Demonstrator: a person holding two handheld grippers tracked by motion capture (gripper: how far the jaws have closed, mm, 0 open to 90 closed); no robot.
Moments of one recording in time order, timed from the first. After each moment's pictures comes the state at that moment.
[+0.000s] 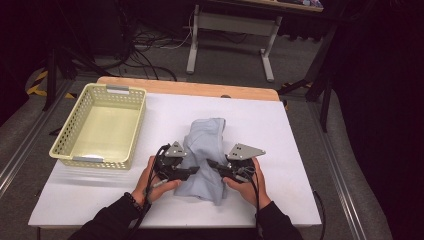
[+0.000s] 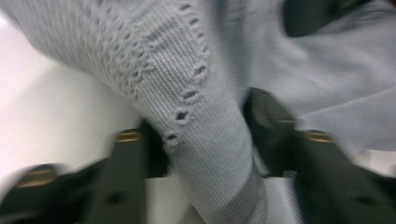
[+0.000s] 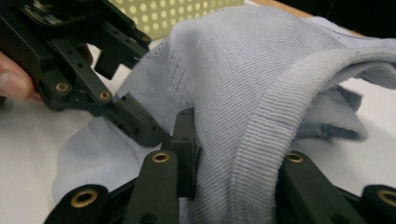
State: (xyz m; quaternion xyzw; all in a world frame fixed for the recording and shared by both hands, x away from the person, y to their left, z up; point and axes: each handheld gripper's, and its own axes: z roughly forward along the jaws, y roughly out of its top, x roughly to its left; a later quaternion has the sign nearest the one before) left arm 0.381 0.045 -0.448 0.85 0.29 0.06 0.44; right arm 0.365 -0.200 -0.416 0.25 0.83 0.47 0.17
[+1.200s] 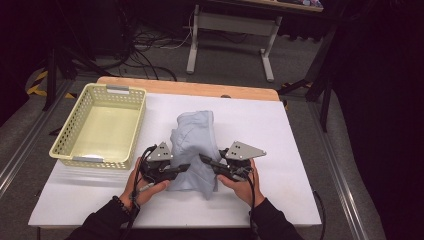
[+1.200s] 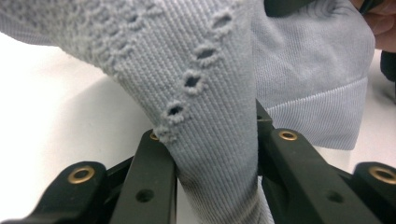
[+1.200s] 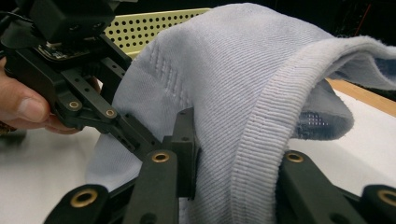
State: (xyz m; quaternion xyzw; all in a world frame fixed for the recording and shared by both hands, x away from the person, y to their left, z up) left arm 0.362 0.075 -0.432 0.83 0.25 0.09 0.48; right arm 0.361 -0.185 -0.401 0.21 0.79 0.54 0.18
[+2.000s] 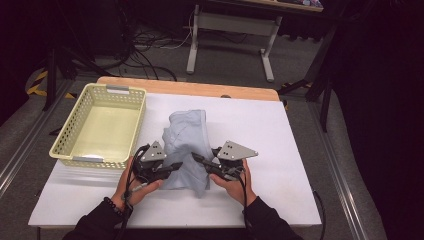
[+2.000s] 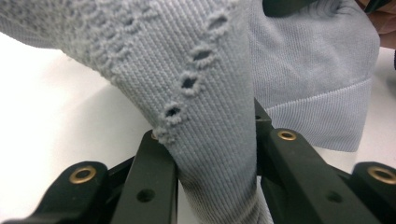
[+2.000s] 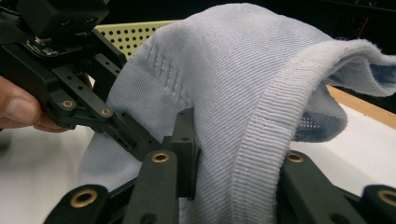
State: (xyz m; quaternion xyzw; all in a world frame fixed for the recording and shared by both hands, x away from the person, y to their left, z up) left arm 0.359 0.092 -0.422 0.84 0.27 0.11 0.46; right arm 0.363 -0.165 -0.404 0.20 0.78 0.55 0.19
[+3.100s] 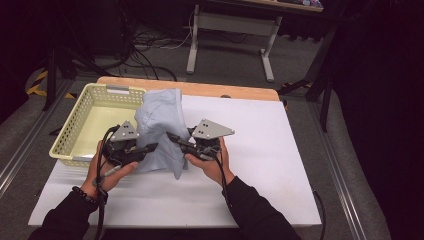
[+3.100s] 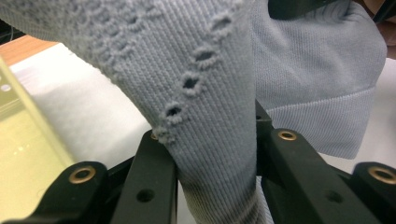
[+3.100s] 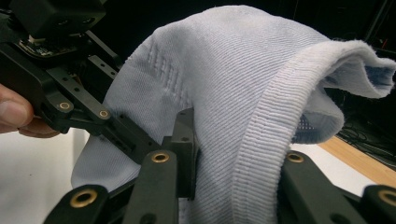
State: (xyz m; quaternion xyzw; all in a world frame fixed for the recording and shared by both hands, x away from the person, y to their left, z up) left arm 0.372 0.151 -0.373 0.82 0.32 0.16 0.44; right arm 0.395 -0.100 -0.365 0.16 0.77 0.58 0.20
